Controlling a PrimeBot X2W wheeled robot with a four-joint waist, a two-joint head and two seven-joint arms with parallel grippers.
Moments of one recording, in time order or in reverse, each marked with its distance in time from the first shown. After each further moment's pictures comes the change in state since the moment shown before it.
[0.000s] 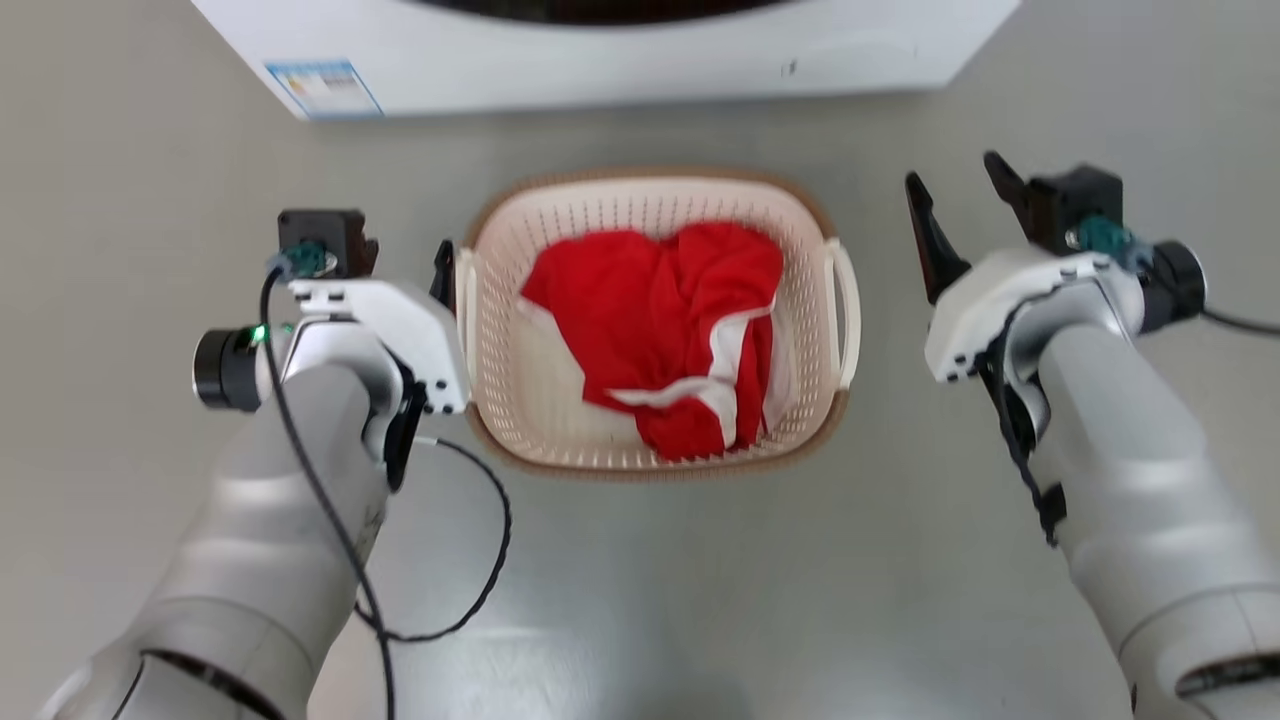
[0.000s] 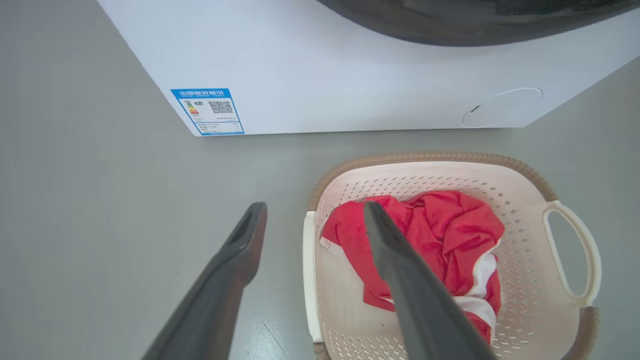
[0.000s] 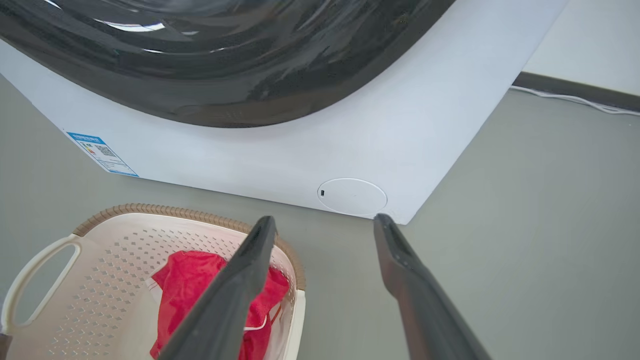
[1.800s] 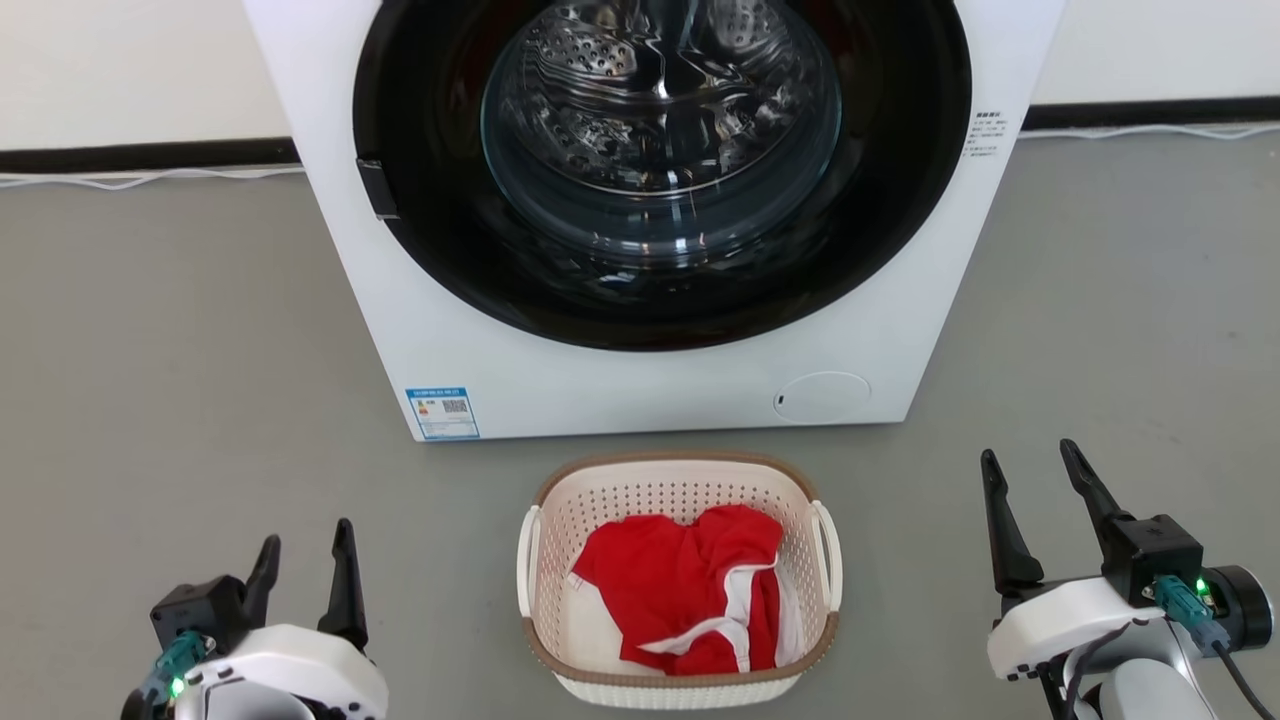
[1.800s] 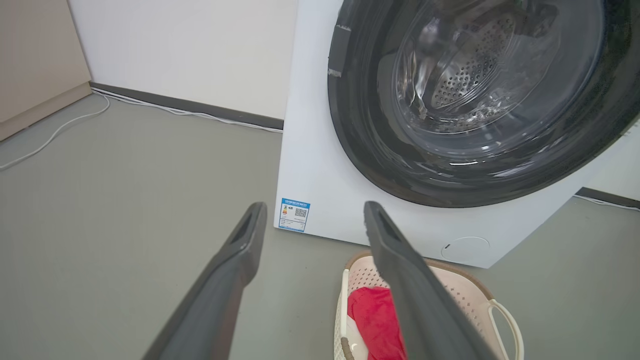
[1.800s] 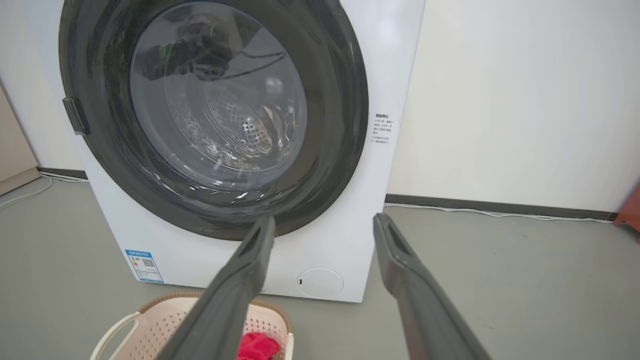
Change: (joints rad) left arm 0.873 0.029 0.739 -0.801 0.473 -0.029 -0.008; right arm 0.770 0.027 -0.197 -0.704 -0.072 0.000 -0.002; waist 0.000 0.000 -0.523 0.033
